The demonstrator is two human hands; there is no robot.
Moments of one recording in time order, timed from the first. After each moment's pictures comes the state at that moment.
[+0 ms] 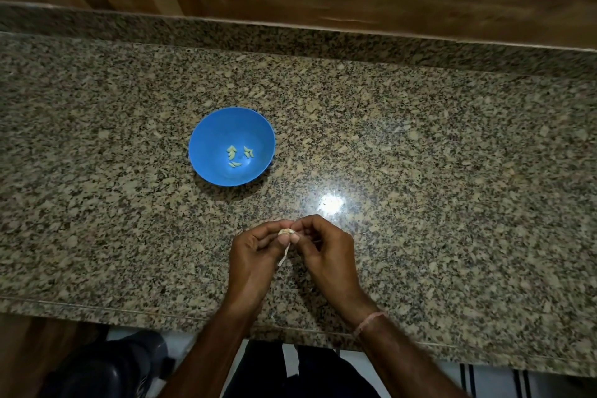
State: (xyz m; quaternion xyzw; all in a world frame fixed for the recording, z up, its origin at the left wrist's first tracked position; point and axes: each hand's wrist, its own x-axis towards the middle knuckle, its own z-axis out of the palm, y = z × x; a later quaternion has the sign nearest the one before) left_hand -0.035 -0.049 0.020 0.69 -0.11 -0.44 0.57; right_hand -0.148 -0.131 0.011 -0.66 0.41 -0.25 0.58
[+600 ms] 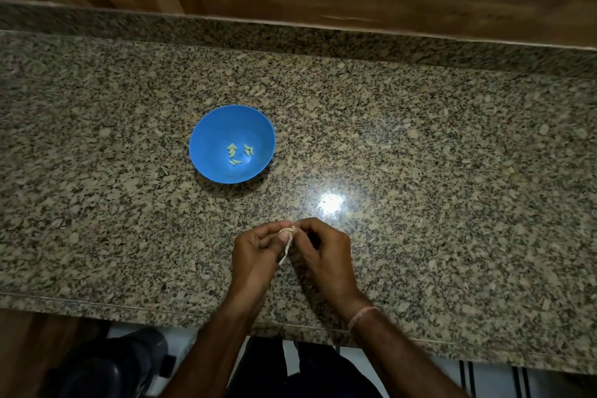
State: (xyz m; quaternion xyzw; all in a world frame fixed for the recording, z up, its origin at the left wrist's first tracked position) left_hand -0.038 -0.053 0.015 0.72 -0.07 -0.44 0.53; right_hand -0.149 -0.128 -0.004 -0.69 0.42 -0.23 0.54
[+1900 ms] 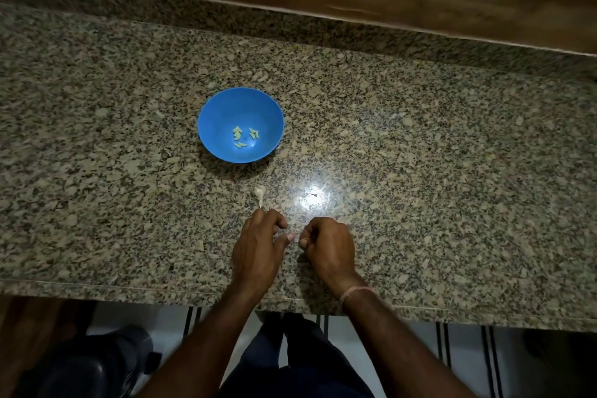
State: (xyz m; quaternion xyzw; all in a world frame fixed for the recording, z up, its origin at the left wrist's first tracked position) left_hand -0.024 -0.013 -0.024 0.84 -0.40 -0.23 0.27; right_hand -0.143 -0.099 -0.005 -0.76 0.55 -0.02 0.36
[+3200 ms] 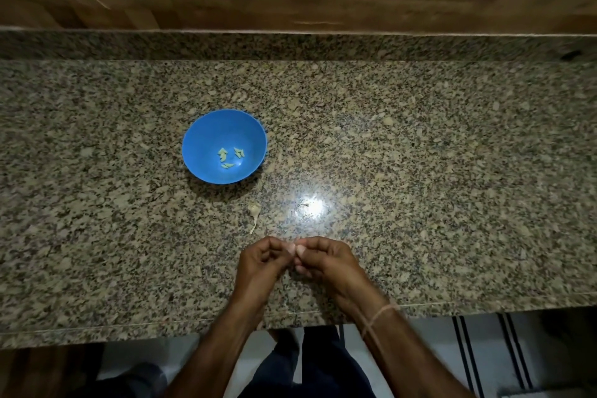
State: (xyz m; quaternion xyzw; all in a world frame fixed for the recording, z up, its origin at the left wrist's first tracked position) left_hand -0.029 -0.012 0.001 0.66 -0.13 -0.53 0.51; right_hand -0.161 -0.089 0.012 -0.29 0.51 -0.16 0.79
